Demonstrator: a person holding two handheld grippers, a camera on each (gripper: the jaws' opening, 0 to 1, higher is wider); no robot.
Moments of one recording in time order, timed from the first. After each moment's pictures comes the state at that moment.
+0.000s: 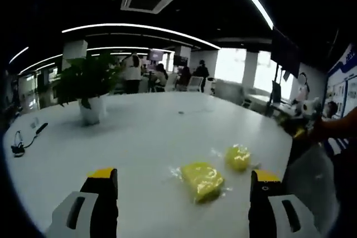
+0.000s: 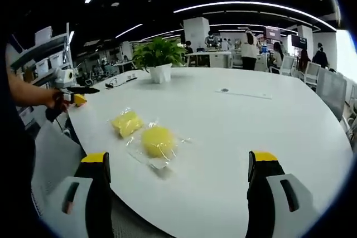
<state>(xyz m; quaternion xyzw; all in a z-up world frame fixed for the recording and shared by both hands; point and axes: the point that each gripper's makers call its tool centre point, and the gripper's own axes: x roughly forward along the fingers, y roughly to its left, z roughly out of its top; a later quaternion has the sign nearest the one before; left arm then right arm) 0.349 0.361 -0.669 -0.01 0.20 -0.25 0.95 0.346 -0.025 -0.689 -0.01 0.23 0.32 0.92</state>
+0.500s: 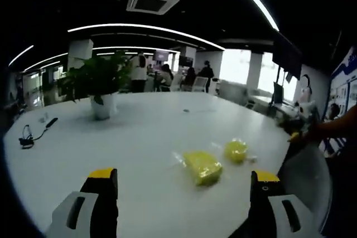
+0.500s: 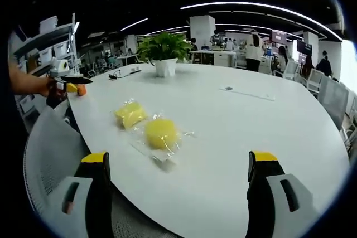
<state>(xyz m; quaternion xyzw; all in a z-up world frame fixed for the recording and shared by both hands) 0.317 0.385 -0.659 -0.02 0.19 -0.24 0.95 0.334 -0.019 -0.696 -0.05 0.22 0.34 0.91</state>
